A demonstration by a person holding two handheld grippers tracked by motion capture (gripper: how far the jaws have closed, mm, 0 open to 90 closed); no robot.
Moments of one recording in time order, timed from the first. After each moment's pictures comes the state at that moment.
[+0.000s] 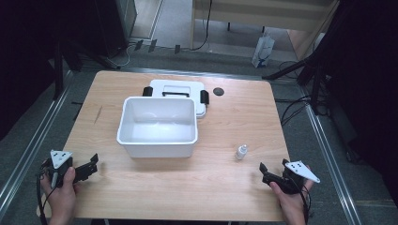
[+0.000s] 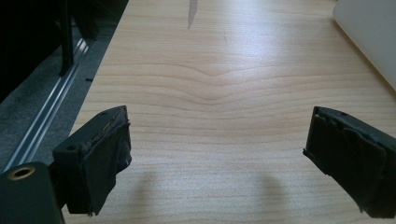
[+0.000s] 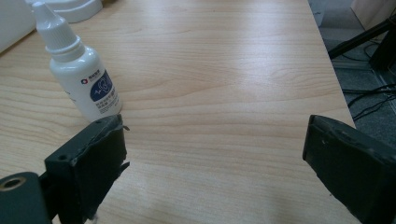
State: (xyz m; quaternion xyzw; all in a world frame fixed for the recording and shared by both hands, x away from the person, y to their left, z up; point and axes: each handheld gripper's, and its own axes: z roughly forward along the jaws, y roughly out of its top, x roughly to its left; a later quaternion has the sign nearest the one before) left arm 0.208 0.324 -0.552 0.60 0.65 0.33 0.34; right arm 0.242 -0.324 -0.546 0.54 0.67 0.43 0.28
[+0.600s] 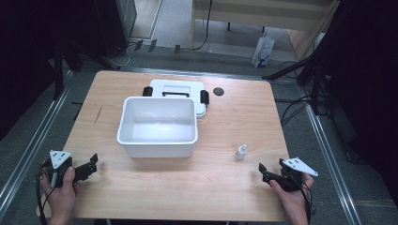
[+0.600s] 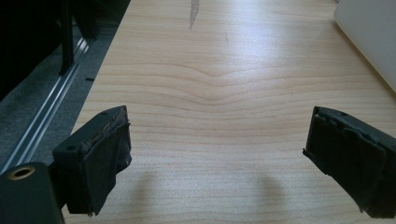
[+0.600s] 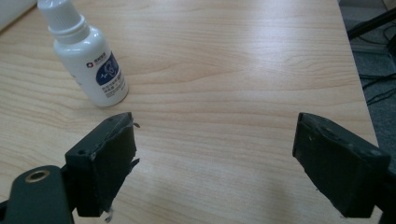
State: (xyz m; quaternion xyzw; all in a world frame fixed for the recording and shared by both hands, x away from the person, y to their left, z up) left arm 0.207 0.325 -0.552 0.59 0.65 0.33 0.34; right arm 0.249 -0.321 -0.538 0.54 0.70 0.39 0.25
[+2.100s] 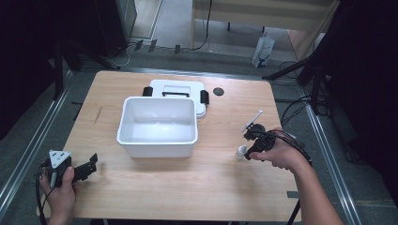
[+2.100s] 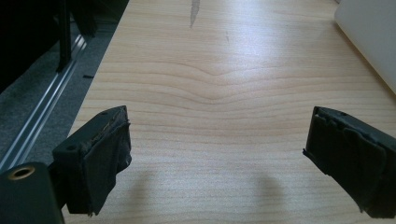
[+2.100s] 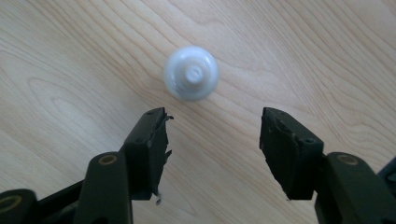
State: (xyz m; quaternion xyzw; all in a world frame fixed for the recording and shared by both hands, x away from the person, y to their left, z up) left arm 0.208 0.327 -0.552 0.59 0.65 0.32 0.34; right arm 0.348 -0.220 -0.450 0.39 0.92 0.05 0.07
